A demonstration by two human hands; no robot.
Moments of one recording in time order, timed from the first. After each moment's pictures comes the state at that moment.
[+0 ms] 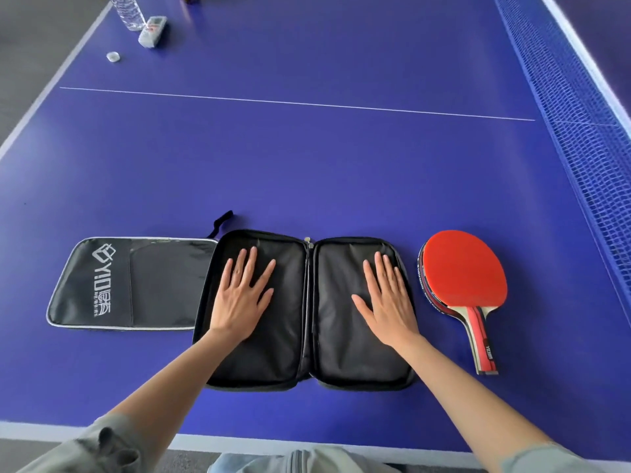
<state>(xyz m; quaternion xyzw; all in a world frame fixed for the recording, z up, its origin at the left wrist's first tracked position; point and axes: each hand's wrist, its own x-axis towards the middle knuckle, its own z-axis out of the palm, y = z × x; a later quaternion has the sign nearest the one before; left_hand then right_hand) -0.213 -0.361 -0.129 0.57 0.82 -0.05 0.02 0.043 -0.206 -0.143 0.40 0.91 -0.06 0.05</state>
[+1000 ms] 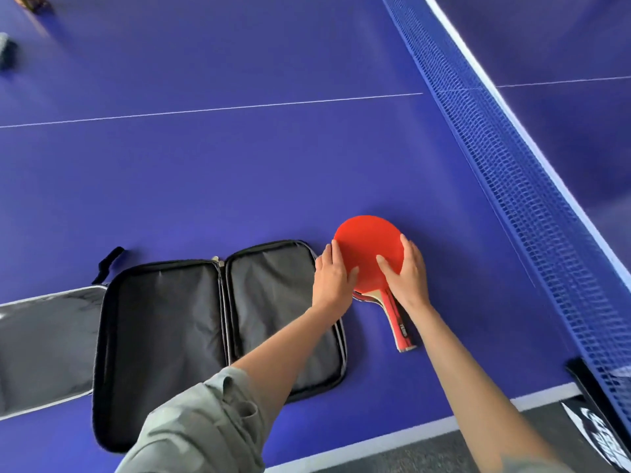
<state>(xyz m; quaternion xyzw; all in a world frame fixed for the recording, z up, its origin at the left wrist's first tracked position) 0.030 -0.173 -0.098 0.51 0.75 0.25 0.34 0.170 -0.118 -0.107 0.66 0.64 -0.33 -0.20</state>
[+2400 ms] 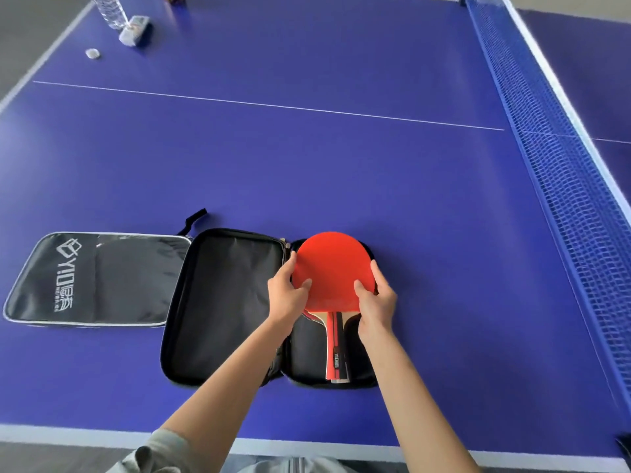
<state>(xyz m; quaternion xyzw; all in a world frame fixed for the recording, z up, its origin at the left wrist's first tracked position) -0.088 -0.279 -0.088 0.20 0.79 0.46 0.37 0.035 -0.212 -0.098 0.64 0.40 -0.56 -0.33</state>
